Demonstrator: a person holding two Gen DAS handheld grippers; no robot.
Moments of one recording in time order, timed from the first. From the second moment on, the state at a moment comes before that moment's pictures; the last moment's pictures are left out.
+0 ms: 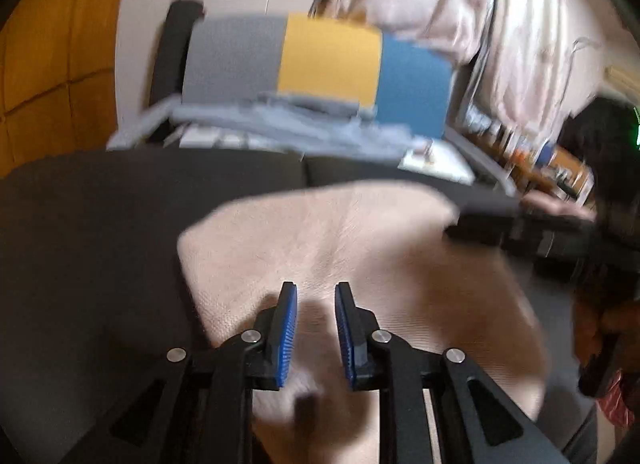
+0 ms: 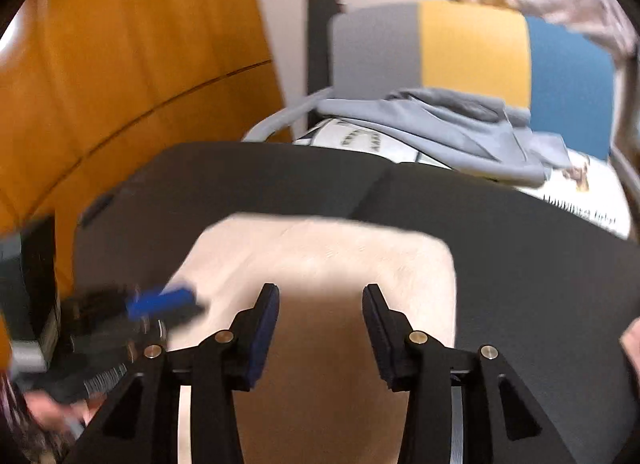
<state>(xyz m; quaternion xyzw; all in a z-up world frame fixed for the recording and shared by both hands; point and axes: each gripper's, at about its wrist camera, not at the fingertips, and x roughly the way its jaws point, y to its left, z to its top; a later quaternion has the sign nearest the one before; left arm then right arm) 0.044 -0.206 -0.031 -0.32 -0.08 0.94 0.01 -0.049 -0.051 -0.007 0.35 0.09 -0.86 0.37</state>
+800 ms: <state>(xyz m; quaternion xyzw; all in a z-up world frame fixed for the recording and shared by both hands) 0.125 -0.270 -0.056 -0.31 -0.21 0.93 -0.03 0.090 -0.079 -0.050 0.38 0.19 -0.79 0.45</state>
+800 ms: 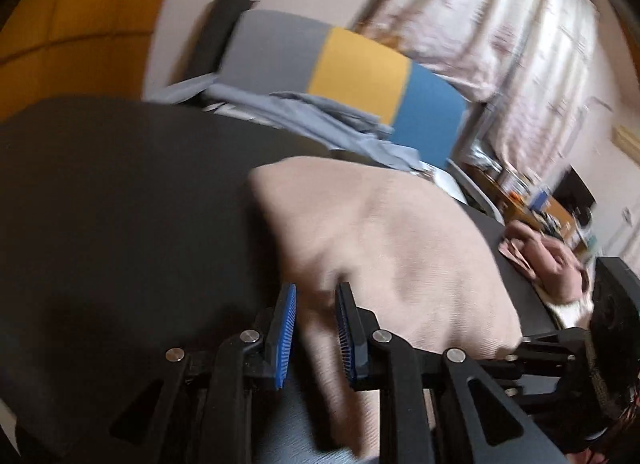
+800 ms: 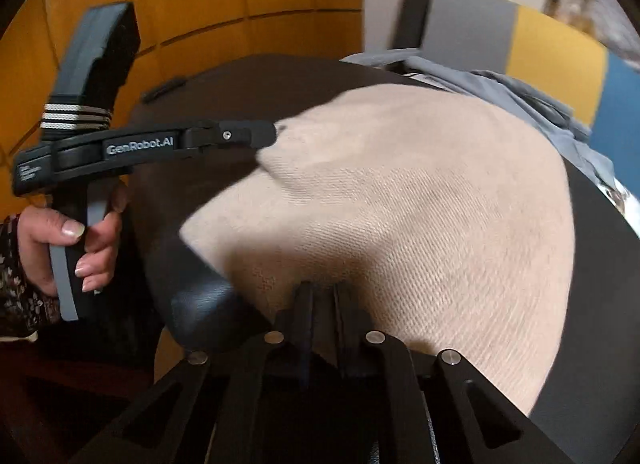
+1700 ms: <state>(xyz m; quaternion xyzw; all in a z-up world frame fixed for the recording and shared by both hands) 0.145 -0.241 -0.102 -0.31 -0.23 0.92 0.00 0.023 -0.222 -0.049 0.38 0.29 -0.74 0.47</state>
